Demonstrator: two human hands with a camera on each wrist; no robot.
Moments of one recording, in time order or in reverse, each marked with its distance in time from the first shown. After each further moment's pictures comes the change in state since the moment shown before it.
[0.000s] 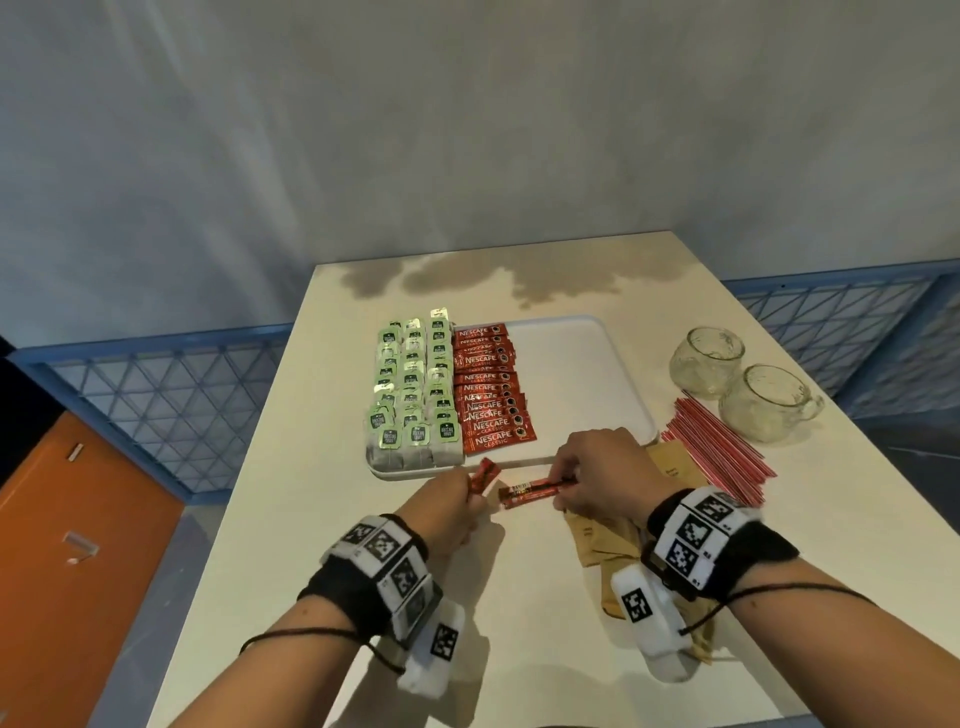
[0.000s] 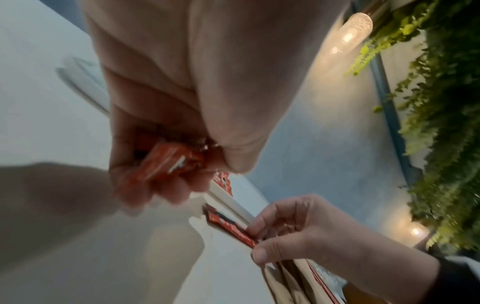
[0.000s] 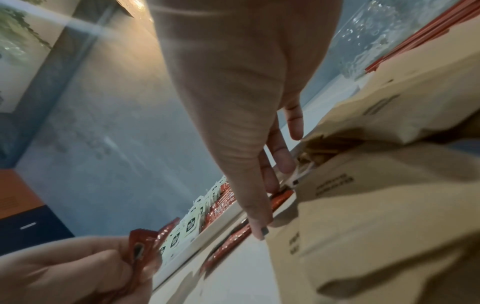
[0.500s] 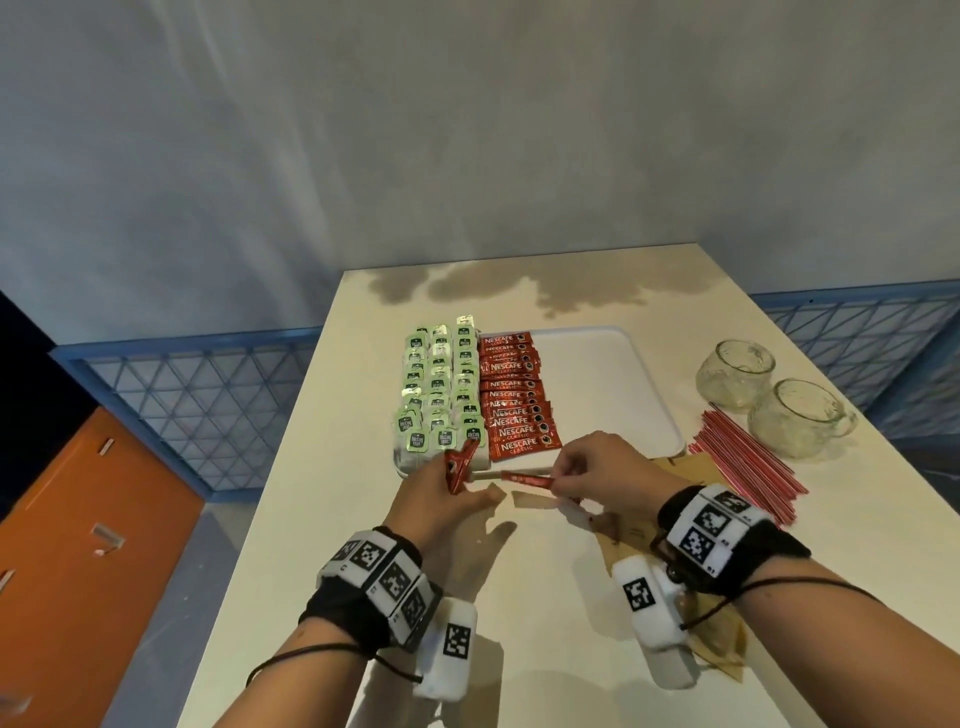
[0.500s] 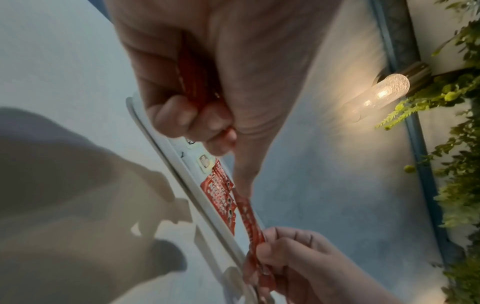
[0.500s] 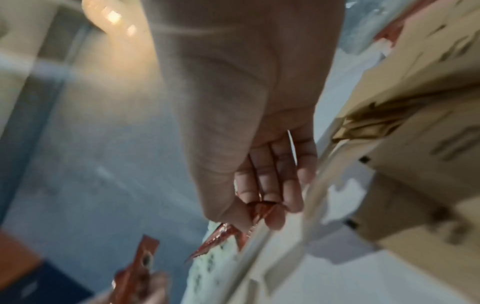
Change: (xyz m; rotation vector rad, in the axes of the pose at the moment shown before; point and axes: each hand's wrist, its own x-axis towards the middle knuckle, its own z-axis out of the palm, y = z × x) left_hand -0.002 -0.038 -0.012 -0.336 0.305 0.047; right_hand 0.009 -0.022 -0.003 0.424 -0.102 0.012
